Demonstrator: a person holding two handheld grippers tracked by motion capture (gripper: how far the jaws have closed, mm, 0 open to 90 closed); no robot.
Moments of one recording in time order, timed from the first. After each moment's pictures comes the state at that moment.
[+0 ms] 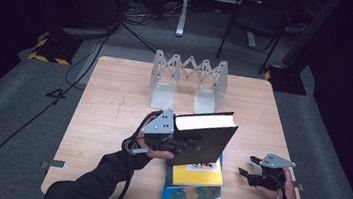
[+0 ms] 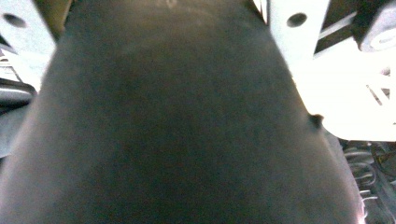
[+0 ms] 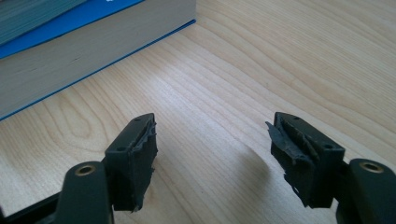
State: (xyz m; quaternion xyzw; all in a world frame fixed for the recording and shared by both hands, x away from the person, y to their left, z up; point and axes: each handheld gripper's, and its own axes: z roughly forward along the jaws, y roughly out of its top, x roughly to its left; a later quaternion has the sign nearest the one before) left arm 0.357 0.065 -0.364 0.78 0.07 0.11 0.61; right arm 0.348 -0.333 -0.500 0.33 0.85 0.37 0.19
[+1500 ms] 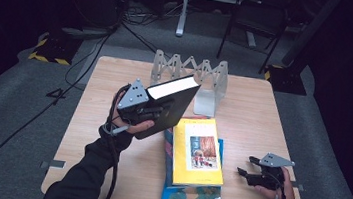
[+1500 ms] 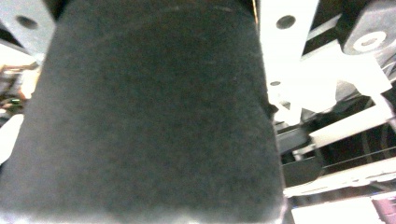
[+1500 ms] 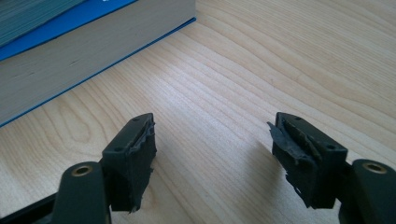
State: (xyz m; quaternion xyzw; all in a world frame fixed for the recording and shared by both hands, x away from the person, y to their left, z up) left arm 0.383 0.131 -0.335 0.75 0.23 0.25 0.57; right arm 0.351 -0.334 -0.504 0.35 0.84 0.38 0.17
